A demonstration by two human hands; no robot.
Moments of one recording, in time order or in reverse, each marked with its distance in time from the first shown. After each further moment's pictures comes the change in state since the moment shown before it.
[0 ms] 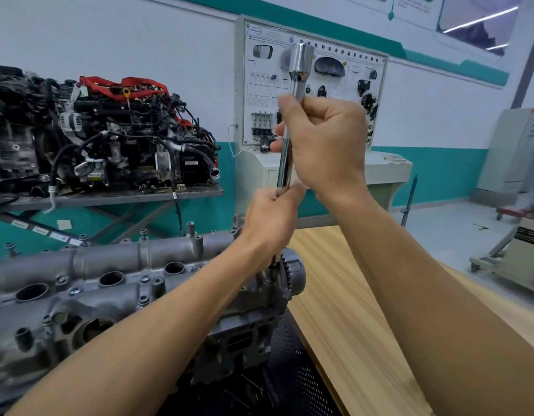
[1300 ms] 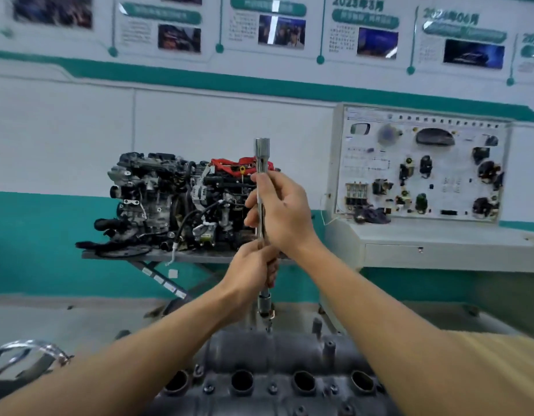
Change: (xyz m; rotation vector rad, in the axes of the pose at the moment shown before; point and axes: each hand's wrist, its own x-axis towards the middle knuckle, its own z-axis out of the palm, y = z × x) left_hand 0.042 -0.002 -0.216 -0.004 0.271 -0.034; right_hand 0.014 0.005 0.238 0.550 -0.495 0.007
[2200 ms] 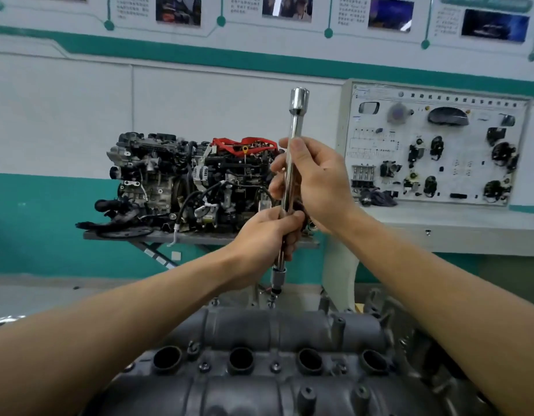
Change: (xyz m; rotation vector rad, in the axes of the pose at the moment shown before) left_hand 0.019 -0.013 0.005 -0.035 -0.173 0.060; right_hand -0.002 0.011 -0.032 0.167 -0.017 0.062
